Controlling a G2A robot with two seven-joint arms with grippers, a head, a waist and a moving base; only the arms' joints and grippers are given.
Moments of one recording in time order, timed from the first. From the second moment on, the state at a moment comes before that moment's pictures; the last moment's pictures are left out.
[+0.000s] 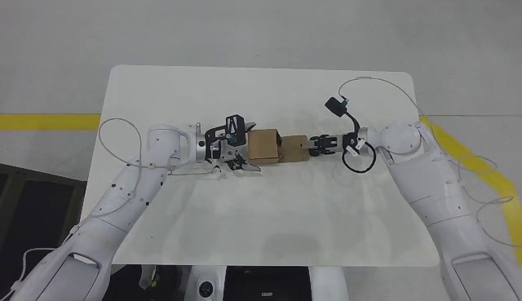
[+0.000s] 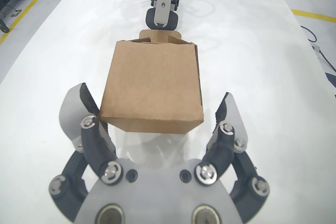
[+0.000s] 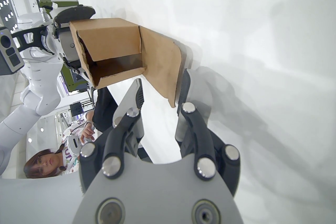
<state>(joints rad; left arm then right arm) 0.83 -1.10 -0.93 -1.22 1.48 -0.99 0.18 -0.77 -1.14 1.06 -1.10 -0.06 -0.19 1.17</state>
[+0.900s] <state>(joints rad) 0.84 -1.10 -0.94 -1.23 1.49 -0.98 0.19 -0.73 -1.17 1.01 -1.01 0.16 -0.22 1.24</state>
